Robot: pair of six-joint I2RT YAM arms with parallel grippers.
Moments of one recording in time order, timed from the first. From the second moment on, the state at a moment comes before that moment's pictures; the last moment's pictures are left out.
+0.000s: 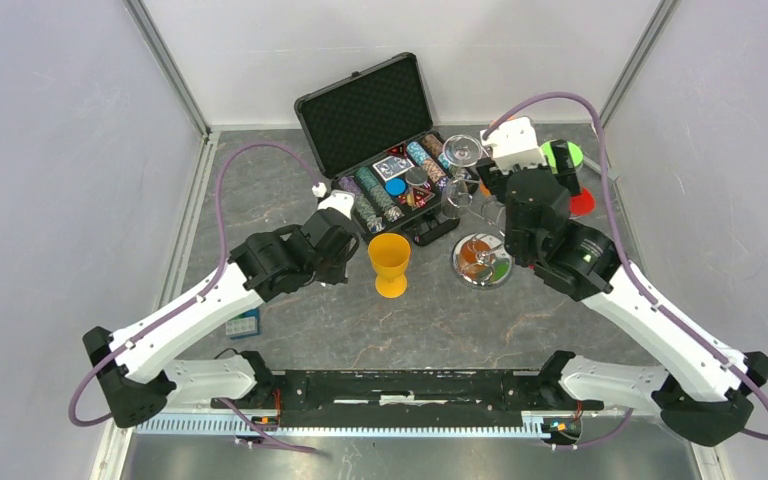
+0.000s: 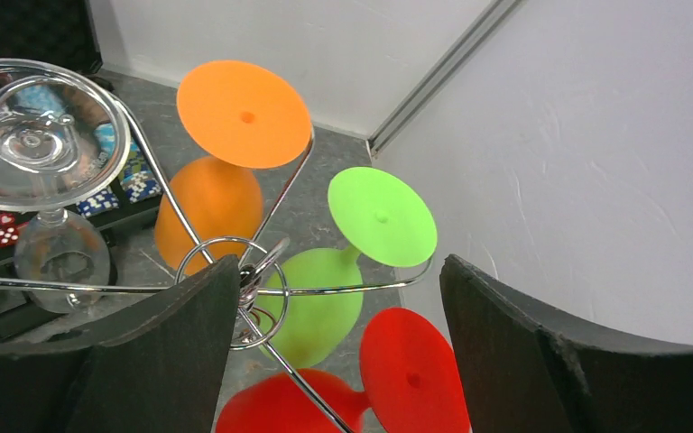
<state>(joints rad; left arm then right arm) -0.92 1.13 1.21 -1.00 -0.40 -0.53 0.86 1.09 1.31 -0.43 1.06 -0.34</state>
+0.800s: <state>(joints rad) -0.83 1.20 1.10 -0.88 -0.23 -0.49 0.71 1.03 1.48 -0.57 0.81 -0.19</state>
